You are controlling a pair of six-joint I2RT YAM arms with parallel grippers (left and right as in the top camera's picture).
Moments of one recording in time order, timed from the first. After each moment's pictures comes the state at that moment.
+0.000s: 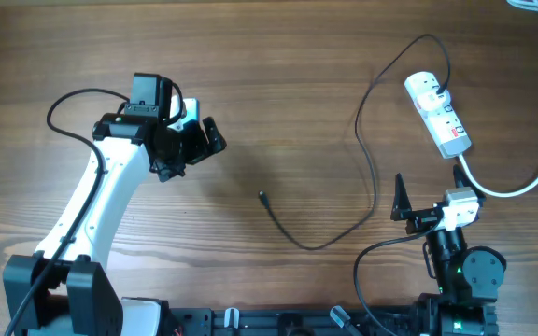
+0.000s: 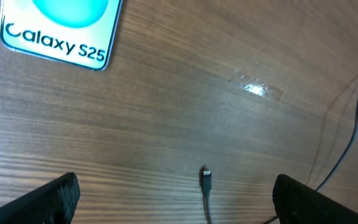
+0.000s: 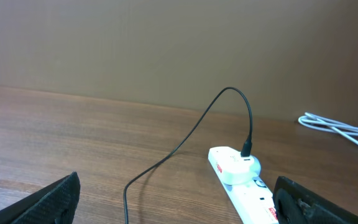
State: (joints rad) left arm -0.12 1.54 1.12 -0.84 0.29 -0.53; right arm -0.10 0.02 0.01 0.01 -0.23 -0.08
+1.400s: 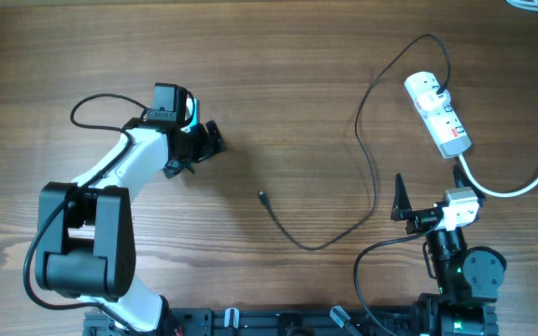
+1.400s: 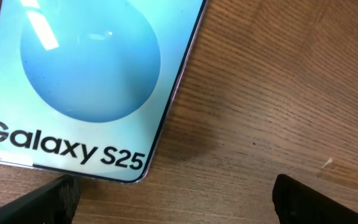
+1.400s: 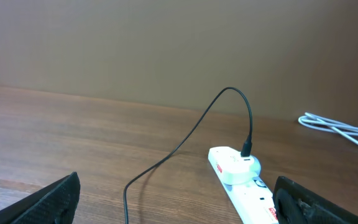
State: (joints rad) left arm -0.12 1.80 1.03 -0.52 0.15 -0.54; right arm -0.10 0.02 0.01 0.02 -0.23 -0.08
